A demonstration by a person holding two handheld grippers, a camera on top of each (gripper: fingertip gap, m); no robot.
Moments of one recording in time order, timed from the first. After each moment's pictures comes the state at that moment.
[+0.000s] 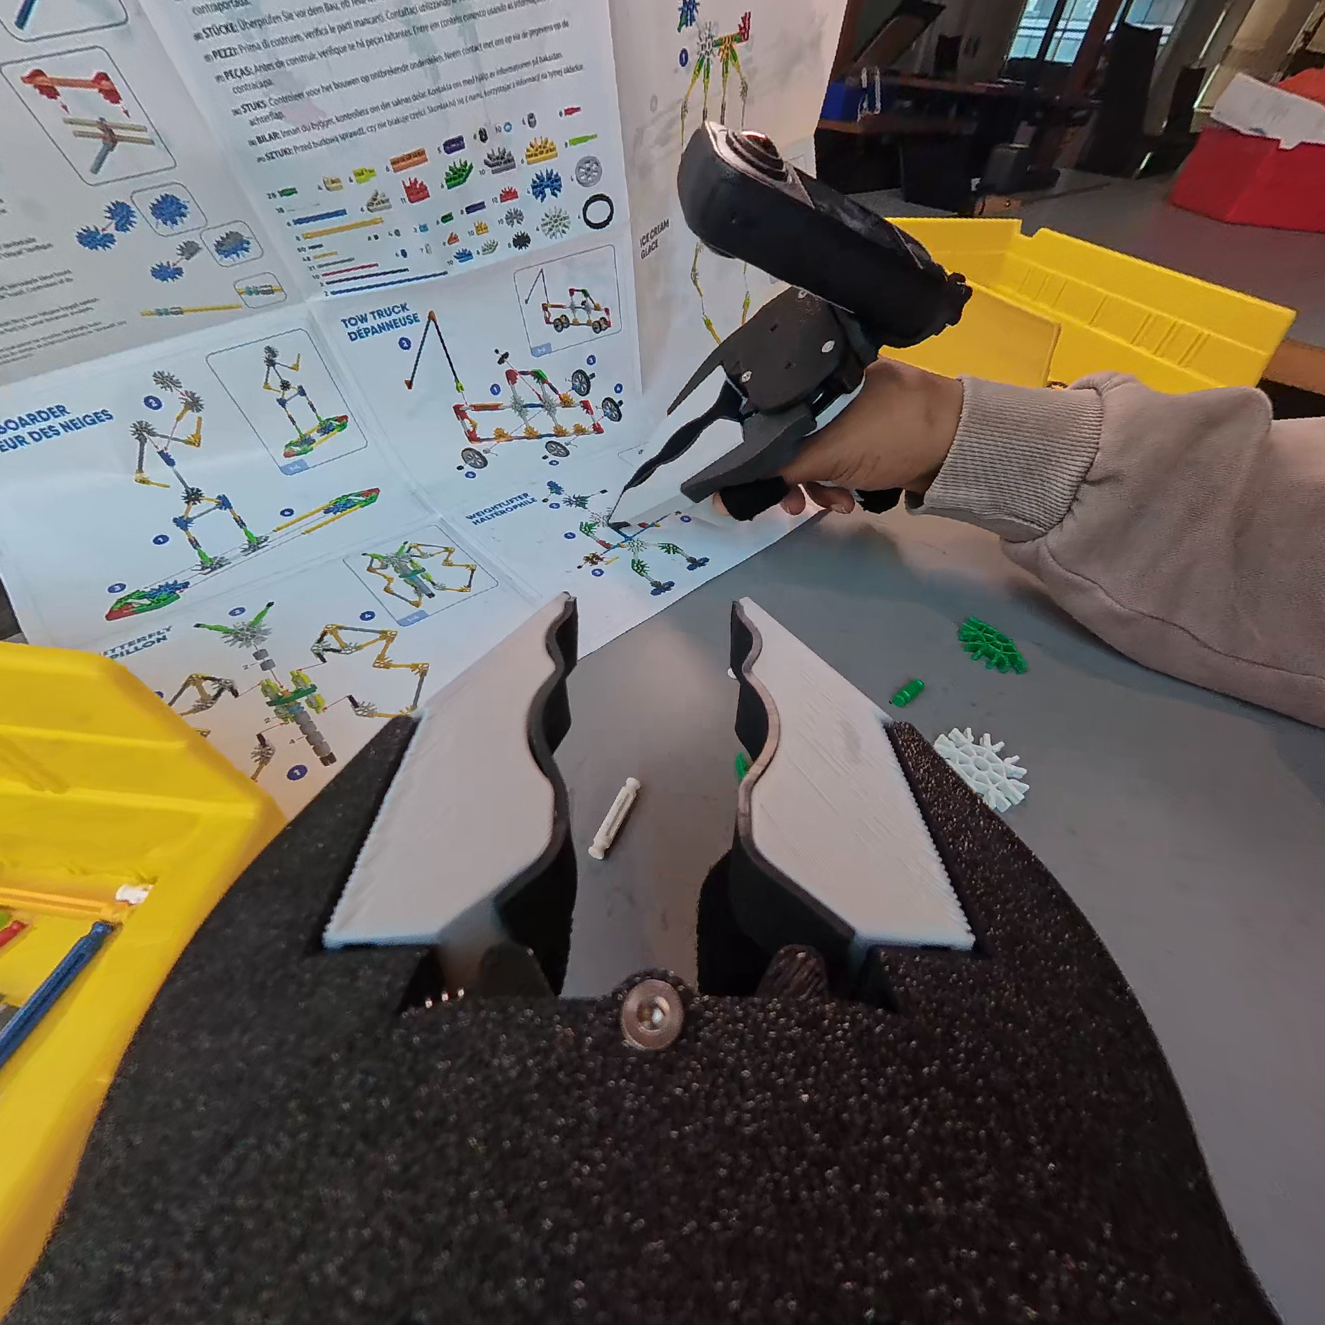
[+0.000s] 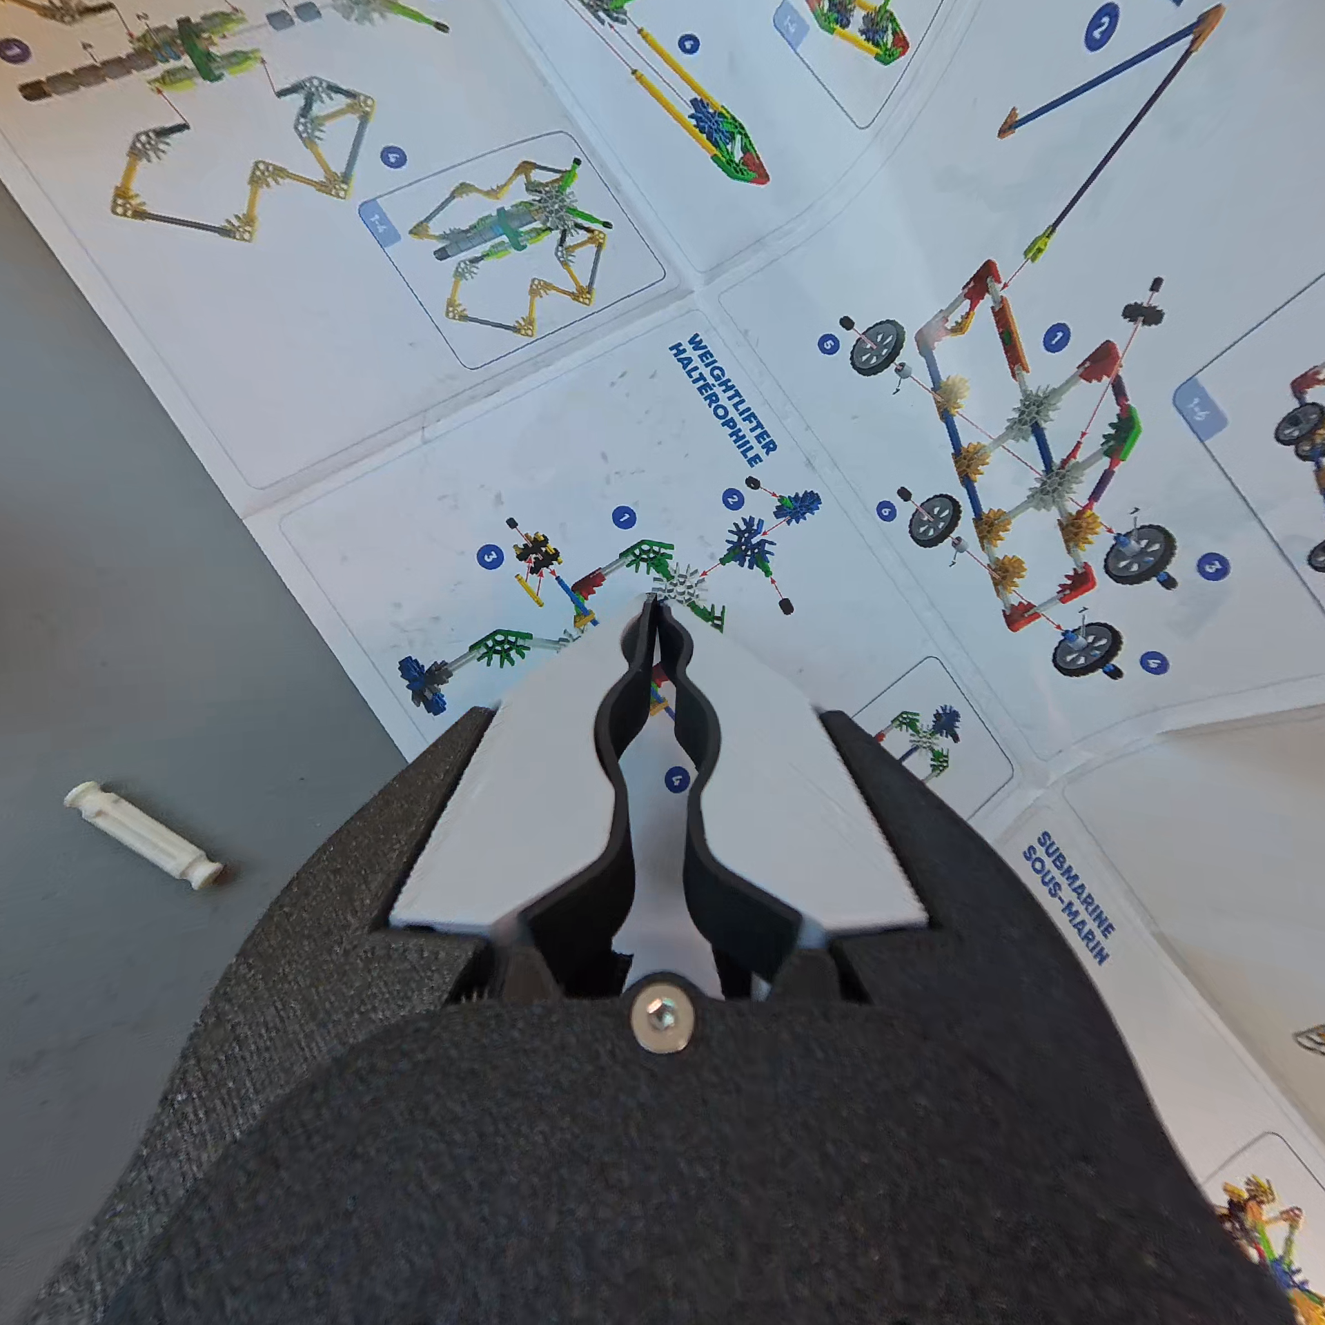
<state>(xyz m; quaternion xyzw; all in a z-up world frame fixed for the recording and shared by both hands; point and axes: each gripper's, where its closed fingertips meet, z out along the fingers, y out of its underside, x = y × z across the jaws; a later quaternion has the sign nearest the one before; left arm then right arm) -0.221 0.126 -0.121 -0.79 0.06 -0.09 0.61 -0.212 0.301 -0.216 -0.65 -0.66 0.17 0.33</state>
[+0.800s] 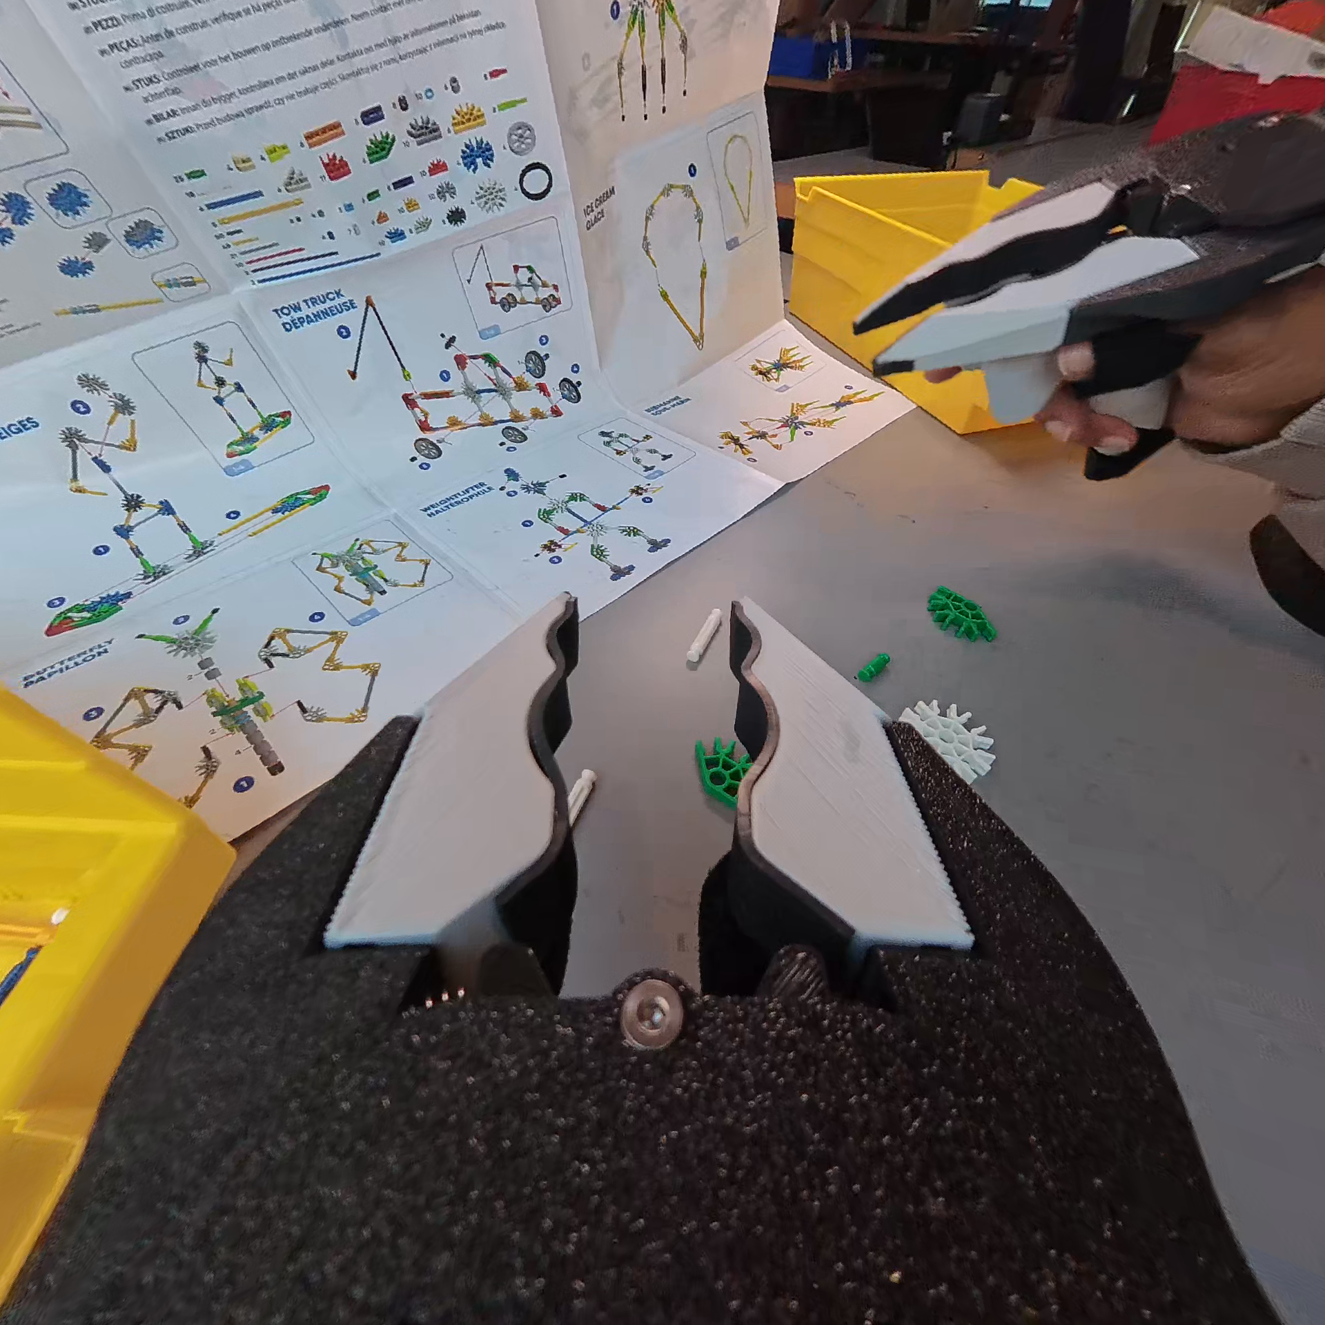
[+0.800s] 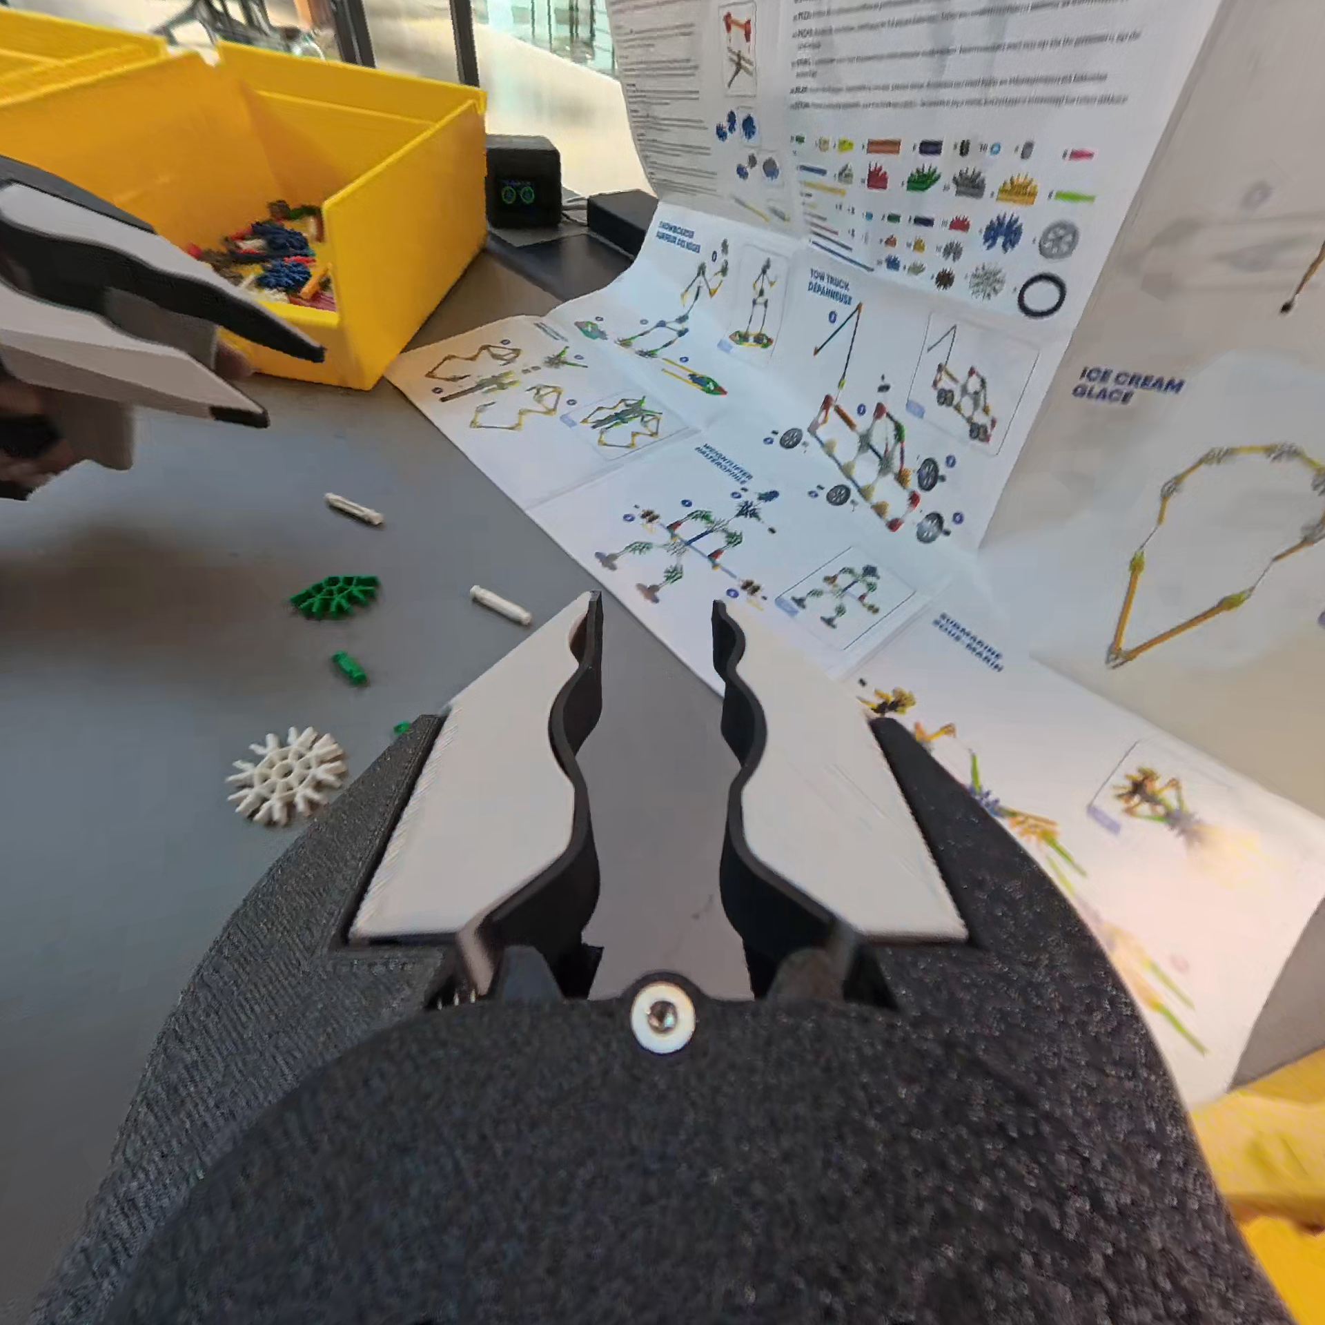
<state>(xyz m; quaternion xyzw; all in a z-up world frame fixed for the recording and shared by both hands) -0.200 0.124 -0.129 -0.79 0.09 -0.09 0.60 -0.076 0.237 -0.118 -0.61 -0.55 0.33 0.46</state>
